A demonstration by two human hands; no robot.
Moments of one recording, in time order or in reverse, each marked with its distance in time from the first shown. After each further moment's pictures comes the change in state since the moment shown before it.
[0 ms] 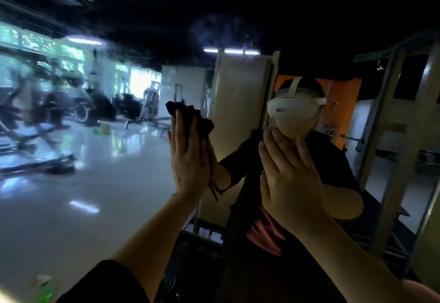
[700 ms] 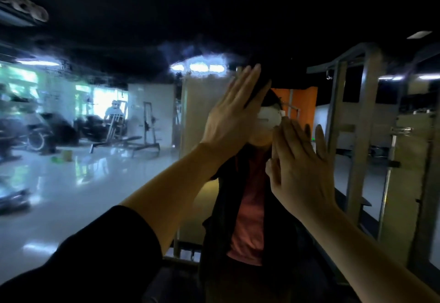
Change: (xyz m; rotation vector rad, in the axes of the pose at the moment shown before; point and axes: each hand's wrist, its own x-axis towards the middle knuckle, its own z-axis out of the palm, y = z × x) left_hand 0.101 0.134 0.042 -0.124 -0.142 0.625; right_hand -0.002 0.063 -0.030 -0.123 0.135 0.245
